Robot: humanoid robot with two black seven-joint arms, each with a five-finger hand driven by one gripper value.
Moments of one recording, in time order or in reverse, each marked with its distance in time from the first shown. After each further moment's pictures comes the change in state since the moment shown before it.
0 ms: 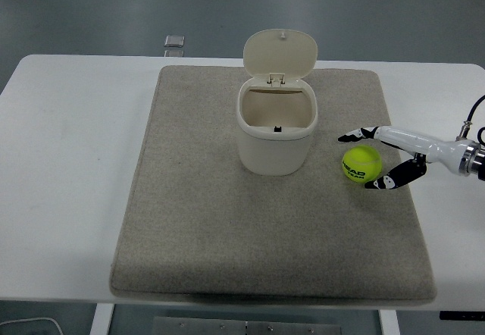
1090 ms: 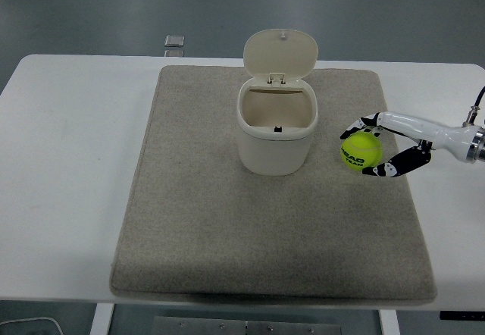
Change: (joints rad) left arm 0.000 0.000 0.000 0.000 0.000 0.000 0.000; right arm 0.040 -0.025 0.025 0.006 0.002 0.012 0.102
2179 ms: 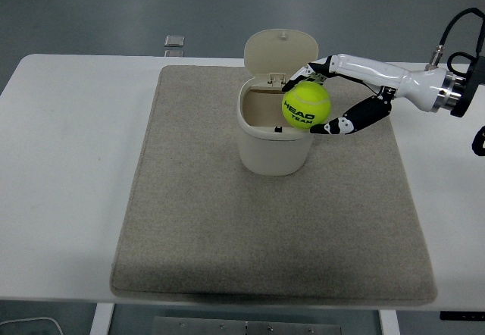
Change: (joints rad) left arm 0.000 0.000 0.000 0.000 0.000 0.000 0.000; right arm 0.159 0.160 0.102 0.058 0.079 0.140 0.027
